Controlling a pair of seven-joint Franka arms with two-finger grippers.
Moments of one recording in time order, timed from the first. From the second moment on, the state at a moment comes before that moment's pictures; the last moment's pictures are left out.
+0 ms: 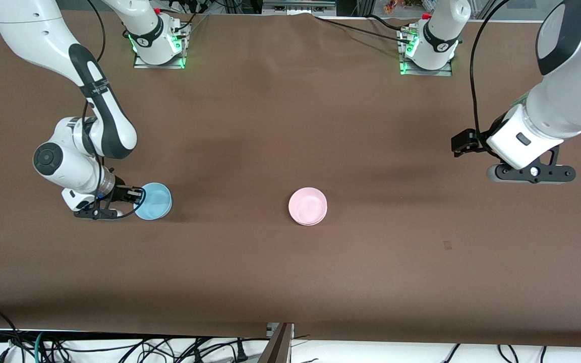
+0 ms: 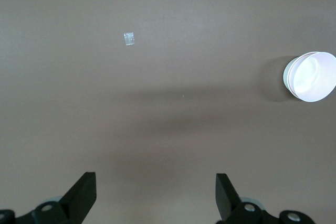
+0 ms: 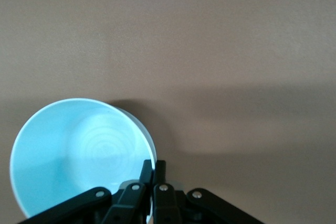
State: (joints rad) left arm -0.16 0.31 -0.06 -1.27 0.02 1.44 -0.18; right arm 0.03 0.50 0.01 -1.95 0.09 2.46 0.04
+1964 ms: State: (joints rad) left arm 0.04 -0.04 -0.10 -1.72 0.06 1.69 -0.01; right arm 0.49 0.71 0.26 -1.52 -0.08 2.43 1.18
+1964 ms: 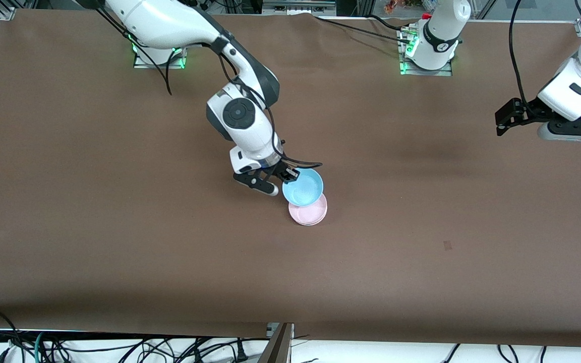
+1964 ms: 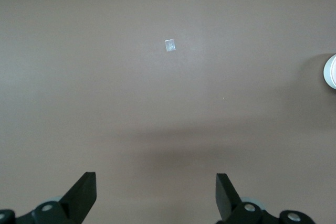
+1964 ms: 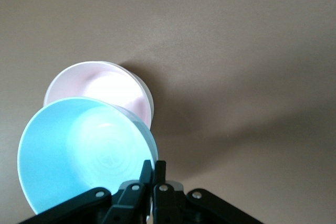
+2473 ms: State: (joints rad) left arm 0.04 -0.04 -0.11 -1.72 0.06 1.69 -0.01; right arm 0.52 0.75 0.22 -1.46 -0.09 2.49 1.20
